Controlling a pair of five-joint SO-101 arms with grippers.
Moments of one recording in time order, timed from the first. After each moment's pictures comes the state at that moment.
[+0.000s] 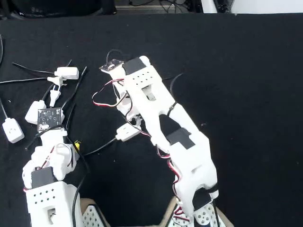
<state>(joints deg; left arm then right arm) -22.9 -83.4 86.9 57.9 -14.4 -29.9 32.7 -24.7 99.0 11.2</state>
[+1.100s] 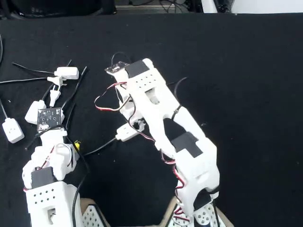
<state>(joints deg) -22.9 -83.4 86.9 57.9 -14.3 -29.9 25.8 -16.2 99.1 6.5</state>
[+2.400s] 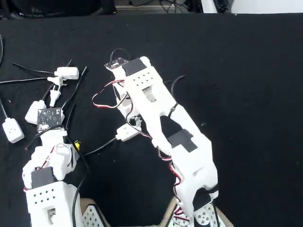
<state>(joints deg) -22.9 -83.4 86.9 57.9 -14.3 -30.2 30.2 -22.2 99.1 3.1</state>
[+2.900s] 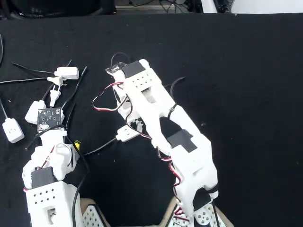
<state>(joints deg) -22.9 -83.4 86.9 57.9 -14.3 -30.5 30.2 -19.3 99.1 2.8</state>
